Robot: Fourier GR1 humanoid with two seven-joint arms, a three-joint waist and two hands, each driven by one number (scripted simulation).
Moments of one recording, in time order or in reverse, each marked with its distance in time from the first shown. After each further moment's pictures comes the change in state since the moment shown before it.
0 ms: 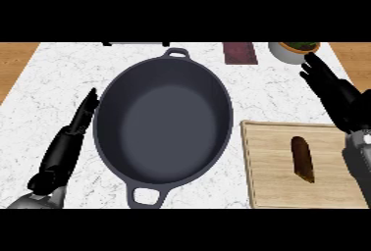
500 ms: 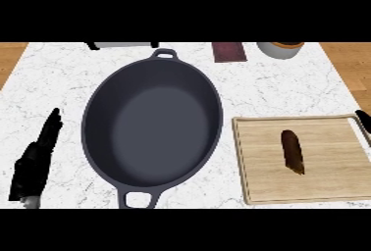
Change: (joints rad) left arm 0.127 0.048 0.130 0.115 0.025 0.075 0.107; right arm 0.217 -0.324 -0.033 -0.006 0.482 -0.371 0.095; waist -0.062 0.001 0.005
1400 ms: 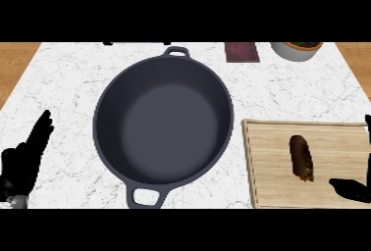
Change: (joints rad) left arm 0.003 0.030 0.054 0.033 0.052 -0.054 0.066; right arm 0.255 0.049 0.277 -0.534 0.770 0.062 0.697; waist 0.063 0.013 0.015
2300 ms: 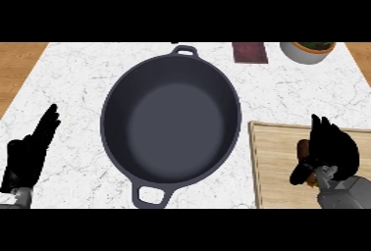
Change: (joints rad) left arm -0.048 -0.010 -0.005 0.003 -0.011 -0.034 0.034; right arm -0.306 0.276 0.047 0.241 -0.180 0.531 0.240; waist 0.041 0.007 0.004
